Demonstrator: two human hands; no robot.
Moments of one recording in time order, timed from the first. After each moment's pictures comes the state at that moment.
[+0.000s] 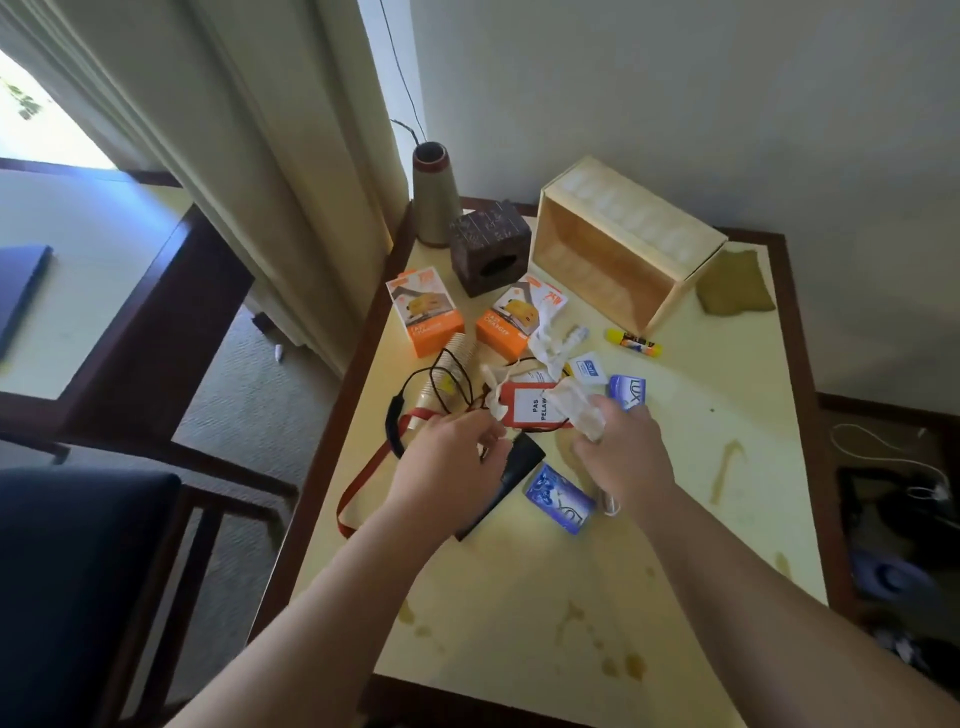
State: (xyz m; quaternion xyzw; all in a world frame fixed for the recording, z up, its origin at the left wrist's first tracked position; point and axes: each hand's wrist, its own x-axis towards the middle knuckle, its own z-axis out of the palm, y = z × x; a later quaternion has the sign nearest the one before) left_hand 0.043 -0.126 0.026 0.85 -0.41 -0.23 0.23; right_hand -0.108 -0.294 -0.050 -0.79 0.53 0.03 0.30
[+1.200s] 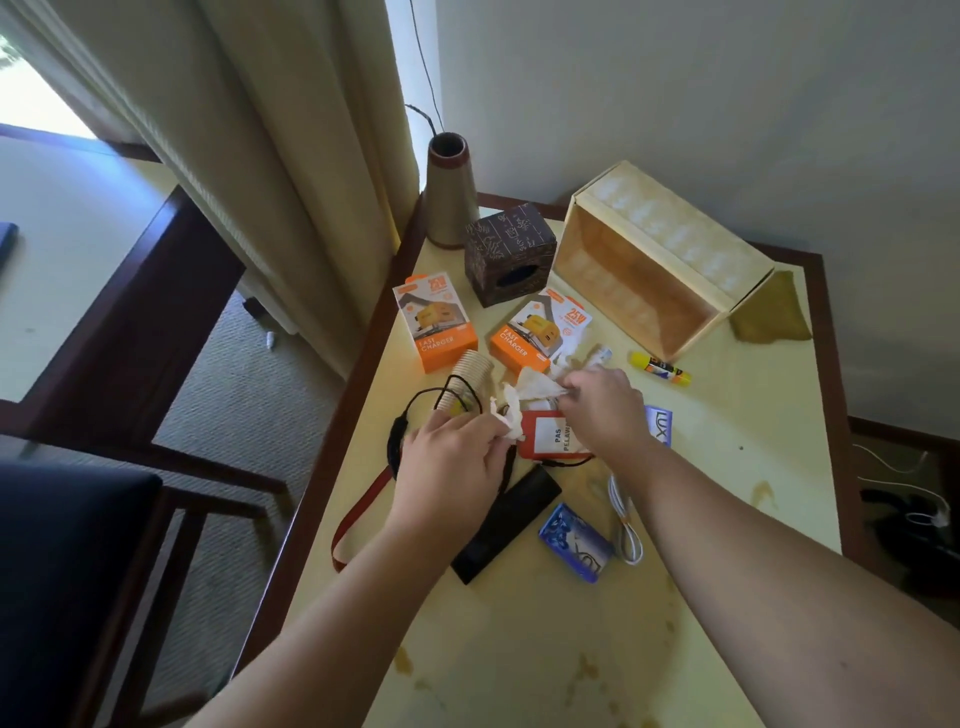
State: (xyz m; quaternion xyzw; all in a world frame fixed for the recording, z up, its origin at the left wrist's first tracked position) left_hand 0.083 -0.146 -0.015 0.85 -0.44 -0.11 0.27; right_hand -0.010 -0.354 -0.063 -0.88 0.43 0.05 0.21
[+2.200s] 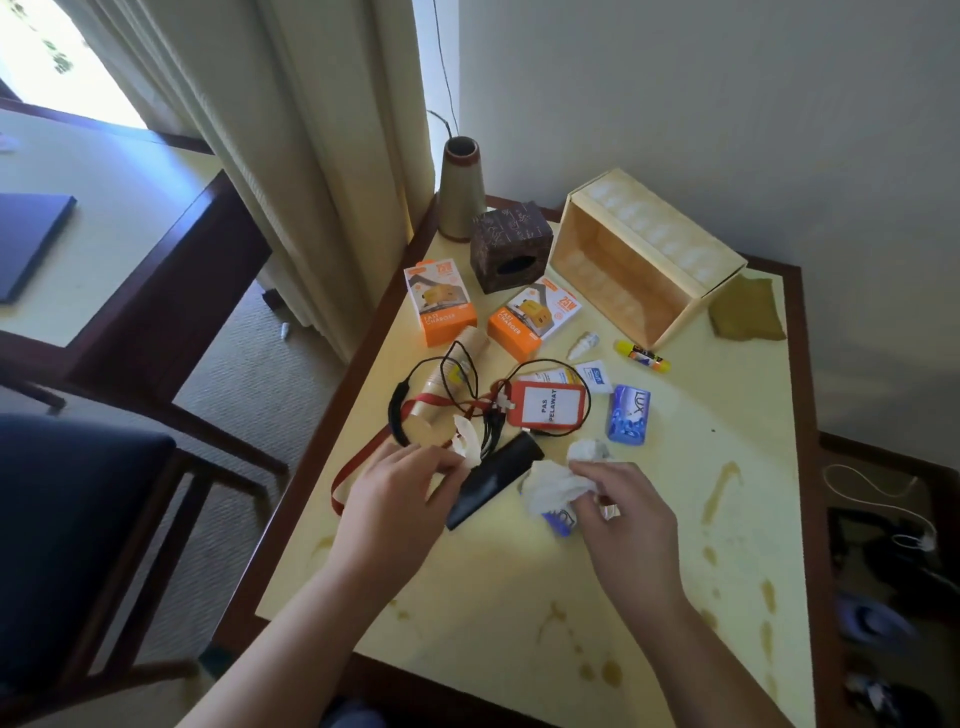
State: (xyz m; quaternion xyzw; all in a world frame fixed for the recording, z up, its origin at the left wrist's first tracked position) left_hand 0.027 -0.051 0.011 0.85 -0.38 -0.11 0.35; right_hand -0.161 -0.213 -0.023 -0.80 0.41 -0.23 0.38
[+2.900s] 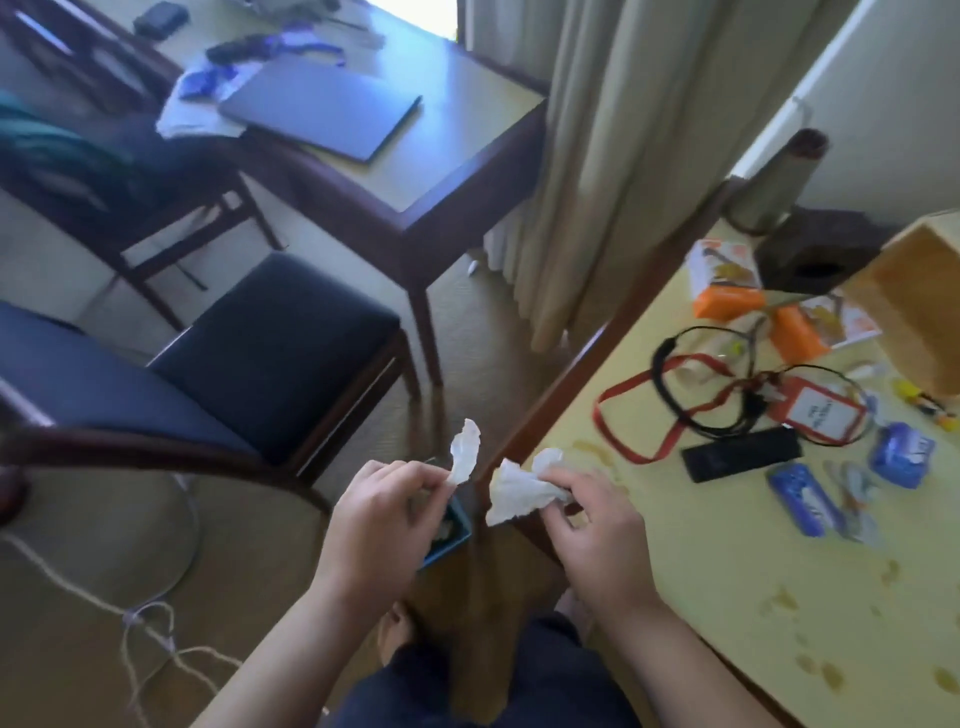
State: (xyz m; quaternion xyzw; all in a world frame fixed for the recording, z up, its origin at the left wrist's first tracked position) left_hand 0.040 0.299 -0.003 0.91 -0.20 -0.01 0.35; right_hand -0.049 0.080 -0.031 -0.89 0.15 -0.15 0.40
